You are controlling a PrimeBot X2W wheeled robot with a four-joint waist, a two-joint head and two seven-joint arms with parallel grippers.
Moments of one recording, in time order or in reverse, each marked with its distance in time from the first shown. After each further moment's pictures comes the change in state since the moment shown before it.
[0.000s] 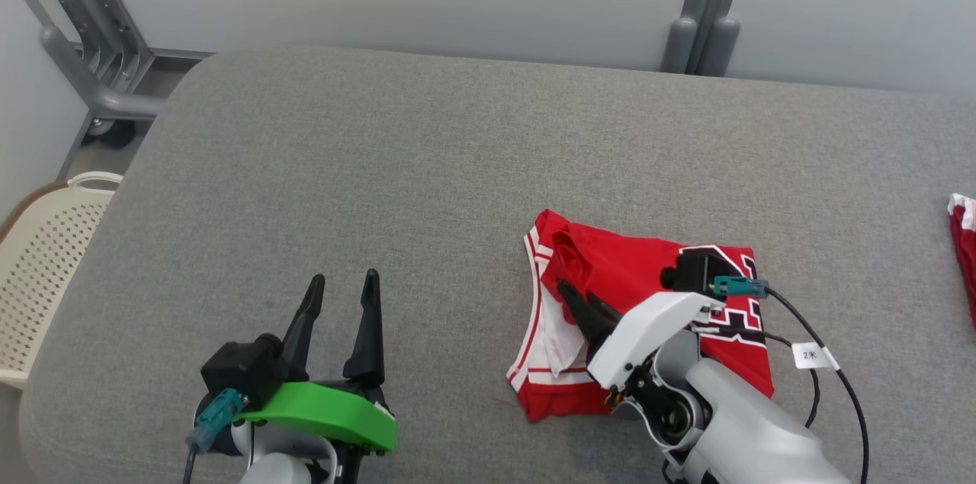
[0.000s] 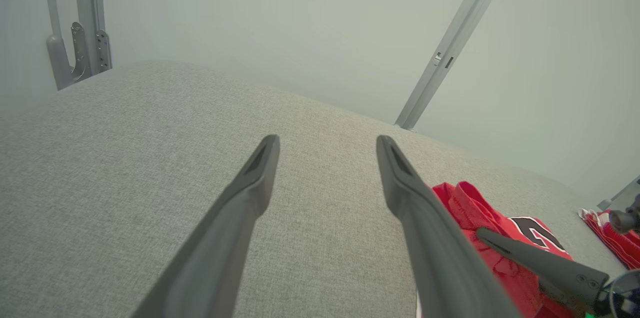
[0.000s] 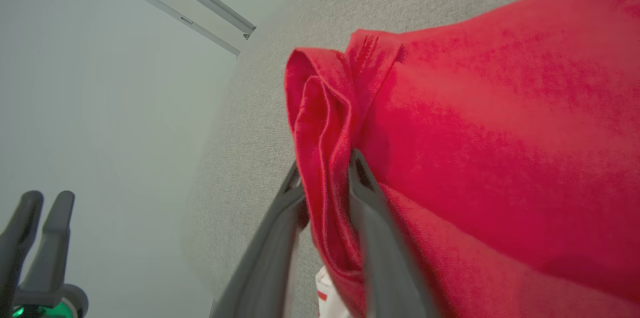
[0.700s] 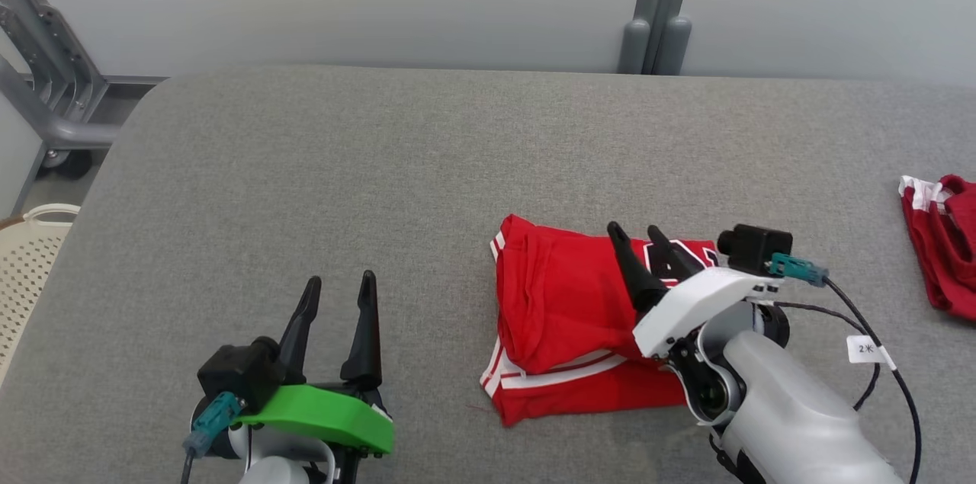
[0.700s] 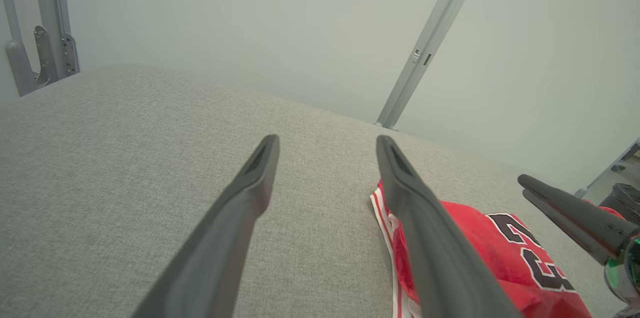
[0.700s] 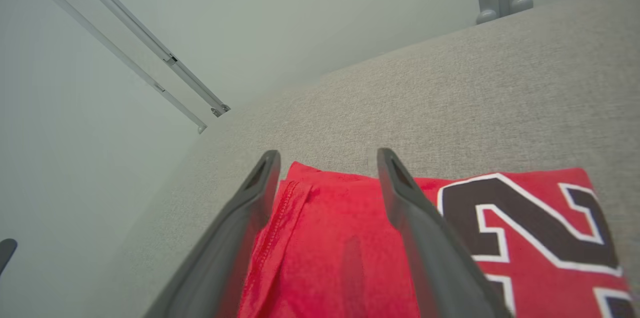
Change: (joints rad) left arm 0.006 0.001 0.009 -0.008 0.002 0.003 -0.001; right arm -0.055 -0.054 -0.018 0.027 -0.194 0.000 -0.212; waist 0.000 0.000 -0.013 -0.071
